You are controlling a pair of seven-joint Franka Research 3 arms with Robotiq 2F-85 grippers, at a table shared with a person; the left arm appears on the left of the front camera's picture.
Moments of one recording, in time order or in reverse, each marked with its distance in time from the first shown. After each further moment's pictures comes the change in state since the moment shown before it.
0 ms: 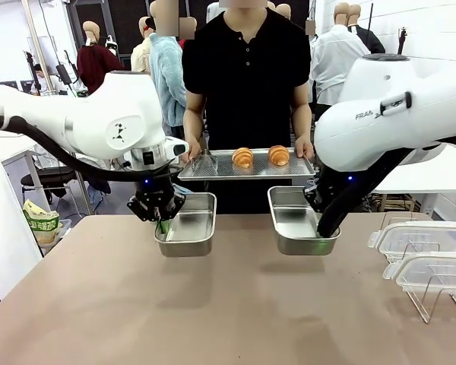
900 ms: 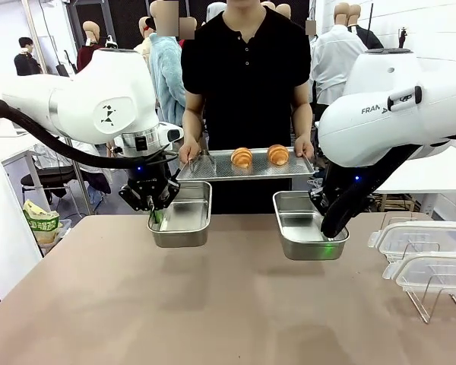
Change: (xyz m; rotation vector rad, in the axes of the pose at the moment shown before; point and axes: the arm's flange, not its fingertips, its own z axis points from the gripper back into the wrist) left arm -0.011 0.004 0.028 0.019 -0.020 0.016; right arm -0.010 -0.002 0.004 -0.030 0.048 0.002
